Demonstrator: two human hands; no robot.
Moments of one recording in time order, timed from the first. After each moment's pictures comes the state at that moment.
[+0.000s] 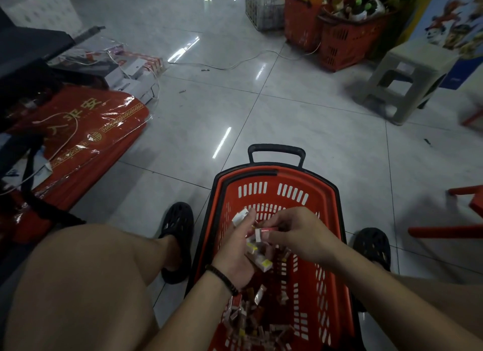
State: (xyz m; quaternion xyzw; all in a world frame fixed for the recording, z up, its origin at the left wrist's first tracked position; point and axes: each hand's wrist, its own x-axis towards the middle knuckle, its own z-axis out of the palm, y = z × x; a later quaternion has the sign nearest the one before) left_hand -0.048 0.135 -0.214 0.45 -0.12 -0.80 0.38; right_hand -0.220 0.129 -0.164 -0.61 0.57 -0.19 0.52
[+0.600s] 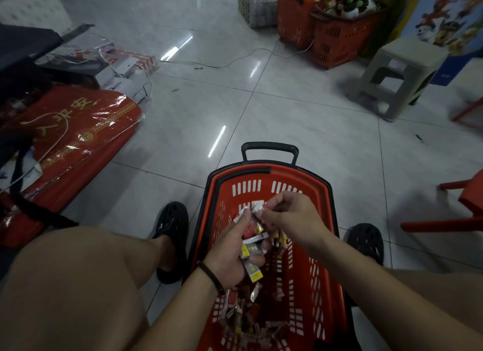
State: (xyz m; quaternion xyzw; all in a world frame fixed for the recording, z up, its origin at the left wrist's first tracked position) left_hand -0.045 0.139 -0.203 0.43 -0.16 -0.83 0.33; right_hand -0.216 0.120 -0.168 -0.48 0.61 -0.35 0.54
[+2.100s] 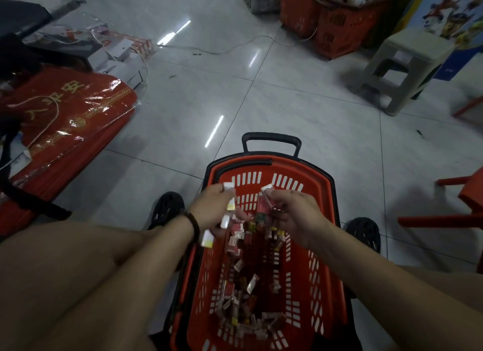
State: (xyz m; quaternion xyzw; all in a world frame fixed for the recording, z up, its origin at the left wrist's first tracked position) left_hand -0.006 0.076 -0.169 0.62 -0.43 -0.63 0.18; right_hand -0.216 0.103 -0.199 -0.23 0.59 -0.40 0.66
